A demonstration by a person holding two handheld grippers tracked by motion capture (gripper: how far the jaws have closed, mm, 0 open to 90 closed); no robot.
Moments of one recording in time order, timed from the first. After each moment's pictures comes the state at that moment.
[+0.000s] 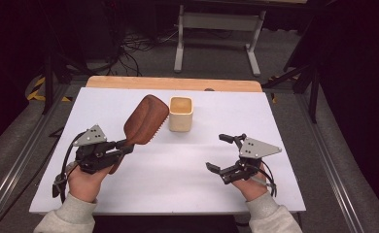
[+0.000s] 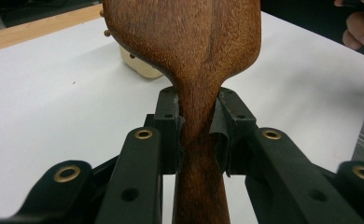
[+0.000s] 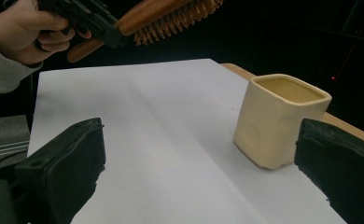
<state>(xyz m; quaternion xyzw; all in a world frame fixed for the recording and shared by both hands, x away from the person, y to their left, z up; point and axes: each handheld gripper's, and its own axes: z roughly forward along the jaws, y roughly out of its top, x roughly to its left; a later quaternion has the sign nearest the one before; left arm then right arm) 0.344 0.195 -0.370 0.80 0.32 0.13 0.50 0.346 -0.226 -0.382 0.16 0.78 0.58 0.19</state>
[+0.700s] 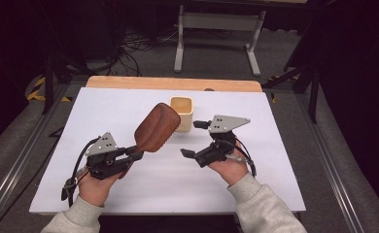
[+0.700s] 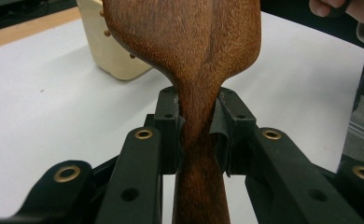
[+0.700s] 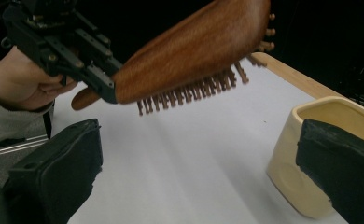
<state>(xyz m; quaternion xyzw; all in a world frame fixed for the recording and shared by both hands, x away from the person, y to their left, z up) 0.338 0.175 -0.386 0.81 0.28 0.13 0.50 0.384 -0.158 -0.345 0.16 0.81 0.54 0.12</state>
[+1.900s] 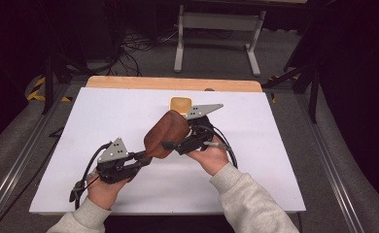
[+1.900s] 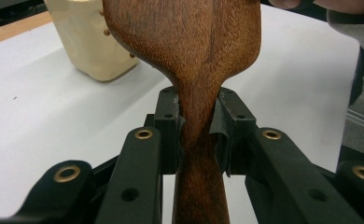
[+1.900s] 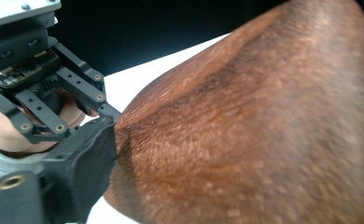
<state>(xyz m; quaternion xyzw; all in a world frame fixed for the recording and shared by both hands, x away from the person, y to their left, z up) 0.334 0.156 -0.398 0.82 0.26 0.13 0.50 0.417 -0.111 -0.350 0.21 0.83 0.52 0.02</state>
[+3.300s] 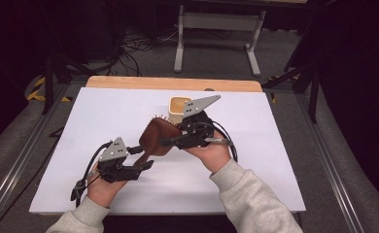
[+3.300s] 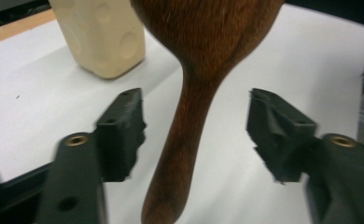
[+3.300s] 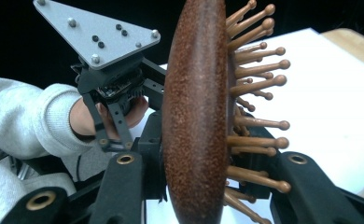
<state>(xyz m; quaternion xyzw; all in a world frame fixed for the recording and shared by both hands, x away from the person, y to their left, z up) 0.342 0.163 -0.405 0.81 0.25 0.13 0.51 0.401 -0.102 -0.305 0.13 0.86 0.50 0.00</state>
